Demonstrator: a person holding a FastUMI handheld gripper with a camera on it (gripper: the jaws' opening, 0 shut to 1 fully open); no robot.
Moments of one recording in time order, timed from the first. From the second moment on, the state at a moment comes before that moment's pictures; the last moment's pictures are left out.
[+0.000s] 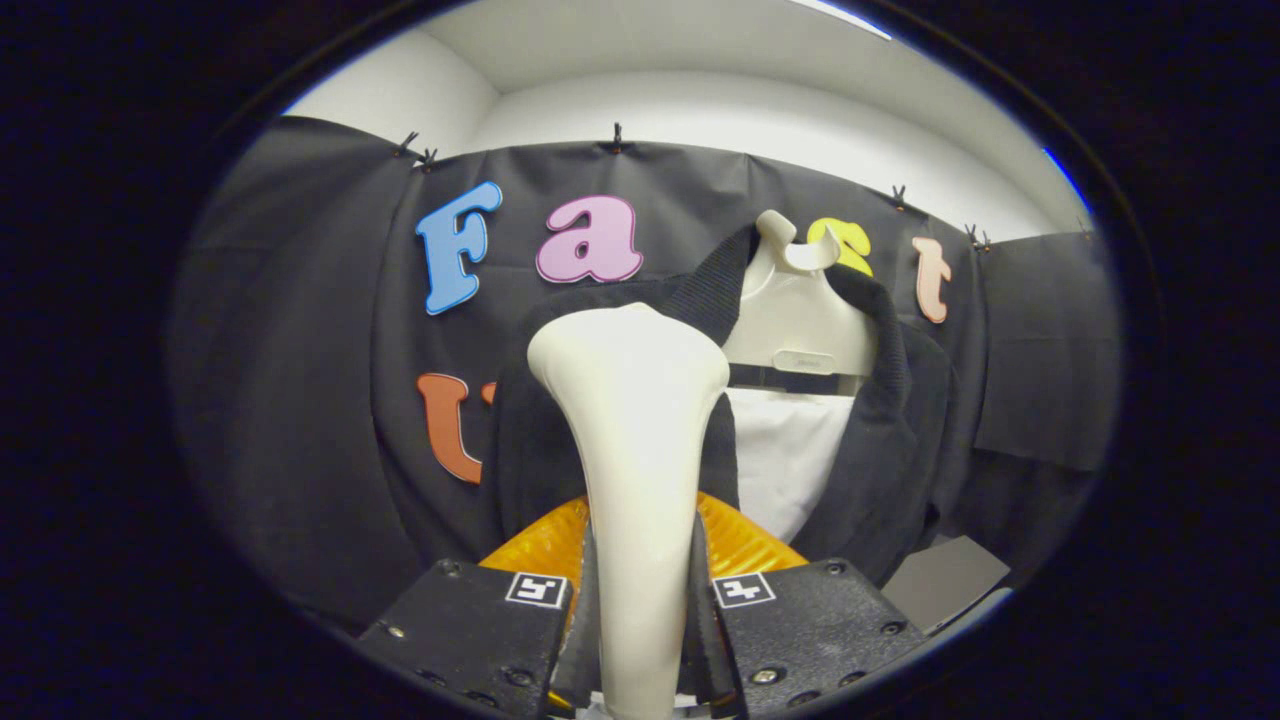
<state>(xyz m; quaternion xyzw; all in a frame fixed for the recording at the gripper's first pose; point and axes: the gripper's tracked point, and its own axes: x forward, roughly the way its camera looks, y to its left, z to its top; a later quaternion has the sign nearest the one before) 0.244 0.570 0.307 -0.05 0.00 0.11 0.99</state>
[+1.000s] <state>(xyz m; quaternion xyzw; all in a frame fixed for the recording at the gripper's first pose) 0.235 0.539 0.177 -0.08 0.07 0.10 0.99</state>
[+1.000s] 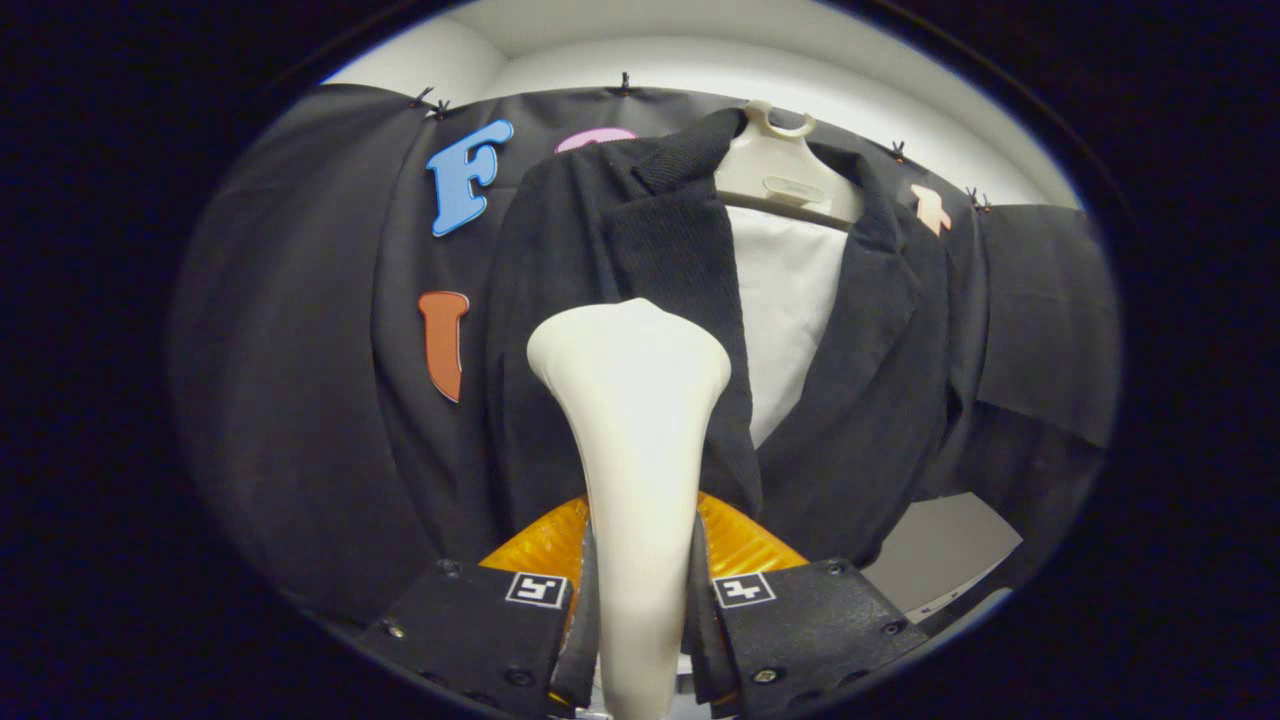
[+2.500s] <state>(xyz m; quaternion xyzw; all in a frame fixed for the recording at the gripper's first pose) 0.224 0.507 -0.045 -0.13 0.20 0.10 0.97</state>
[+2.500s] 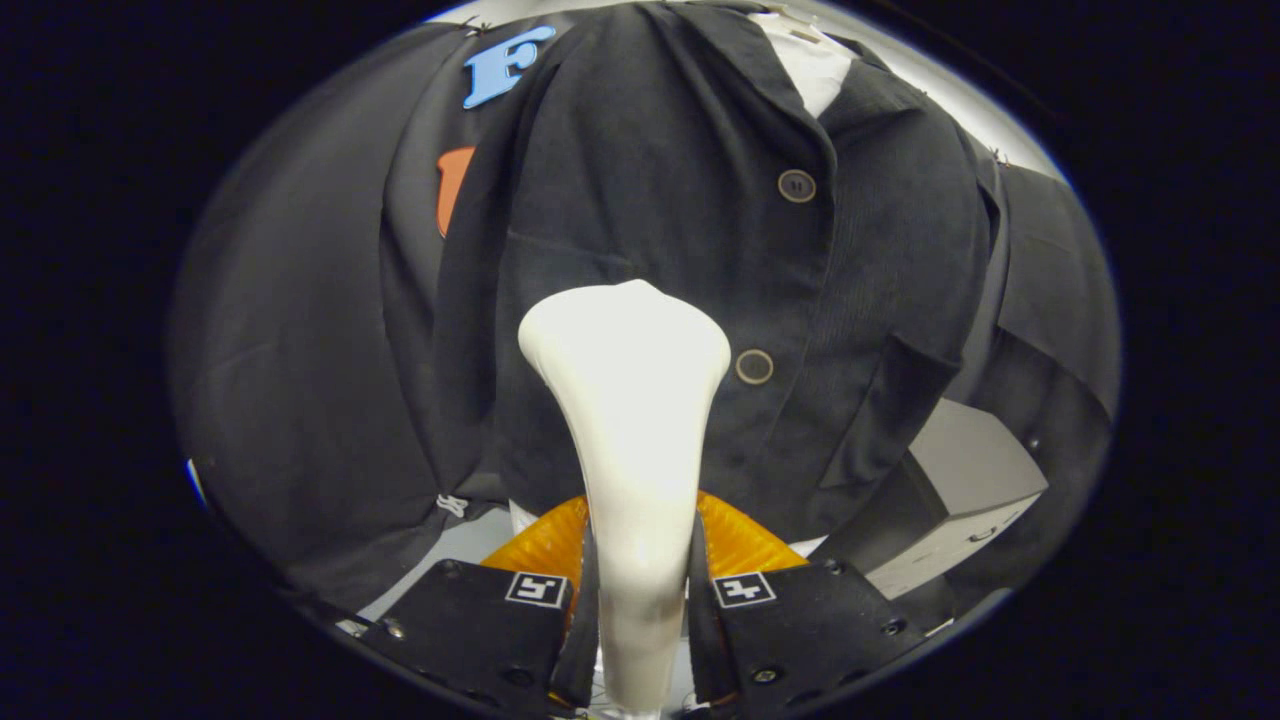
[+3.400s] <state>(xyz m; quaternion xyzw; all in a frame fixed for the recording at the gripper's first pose) 0.201 0.484 -0.147 -0.13 0.30 0.11 0.94</state>
